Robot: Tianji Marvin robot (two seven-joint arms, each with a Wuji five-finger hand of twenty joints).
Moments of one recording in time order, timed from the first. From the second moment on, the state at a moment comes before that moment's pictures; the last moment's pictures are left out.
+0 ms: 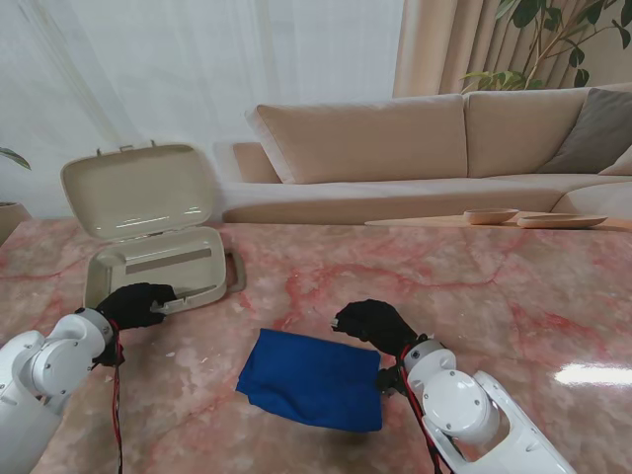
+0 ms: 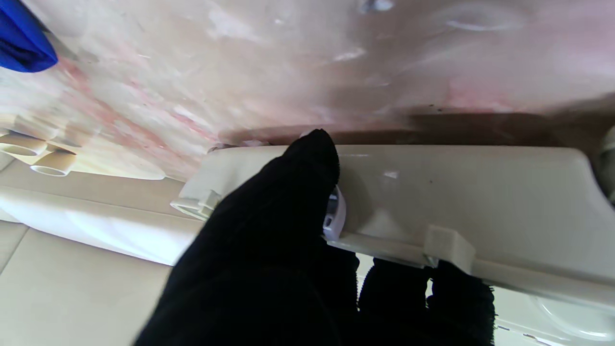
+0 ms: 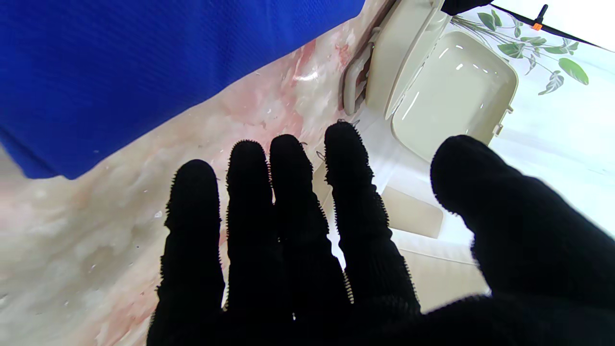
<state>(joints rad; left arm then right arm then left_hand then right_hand) 1.52 -1.01 -1.43 -1.36 0.75 -0.23 -0.21 -1.67 -1.13 1.16 -1.69 -0.21 0.07 0.03 1.20 -0.44 0.48 -0.15 0.55 0.10 0.86 0.50 0.76 0.08 0.51 0.82 0.67 0.28 0.63 1.12 0.25 0.23 1.15 0.77 0.41 -0.46 0.89 -0.01 0.88 0.14 0.55 0.67 0.83 0.24 0.53 0.49 0.77 0.22 0.36 0.38 0.35 0.26 1.15 0.52</state>
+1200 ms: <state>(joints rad) 1.21 -1.06 -1.04 -1.10 0.51 -0.38 -0.12 -1.67 -1.13 1.19 -1.66 -0.20 0.09 0.05 1.17 -0.49 0.48 -0.17 0.57 0.12 0.86 0.52 0.78 0.06 0.55 0.80 0.71 0.25 0.69 1.21 0.25 0.23 1.15 0.78 0.41 -0.46 0.88 -0.01 0.88 0.14 0.55 0.68 0.83 0.24 0.53 0.49 0.77 0.22 0.36 0.38 0.35 0.26 1.15 0.52</state>
